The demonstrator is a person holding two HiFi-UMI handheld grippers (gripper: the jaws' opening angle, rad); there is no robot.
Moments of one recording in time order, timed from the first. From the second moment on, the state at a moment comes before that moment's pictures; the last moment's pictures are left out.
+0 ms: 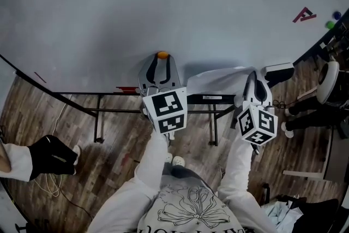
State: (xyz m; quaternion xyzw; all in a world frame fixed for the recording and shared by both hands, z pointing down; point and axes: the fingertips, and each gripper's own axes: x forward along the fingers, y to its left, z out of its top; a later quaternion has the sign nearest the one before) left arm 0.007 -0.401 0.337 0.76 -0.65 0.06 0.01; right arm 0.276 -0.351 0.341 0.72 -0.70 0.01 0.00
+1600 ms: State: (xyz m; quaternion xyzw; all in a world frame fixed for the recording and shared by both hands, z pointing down) left arm -0.008 -0.328 0.291 0.80 -0.60 0.01 -0.02; right arm 0.273 -0.277 0.296 0.78 -0.63 -0.01 -0.02
